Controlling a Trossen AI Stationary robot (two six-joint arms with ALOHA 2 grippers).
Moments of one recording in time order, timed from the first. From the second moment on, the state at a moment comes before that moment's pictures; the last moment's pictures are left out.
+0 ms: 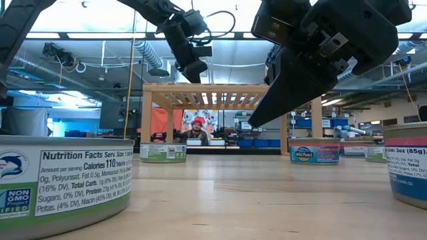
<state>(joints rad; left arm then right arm) 0.61 1.83 1.72 -0.70 -0.25 0.43 0.41 1.78 0.97 -0.01 0.26 0.32</state>
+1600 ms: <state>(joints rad) 0.14 1.26 0.79 0.29 -0.27 0.32 0.41 1.78 0.97 0.10 0.42 0.36</state>
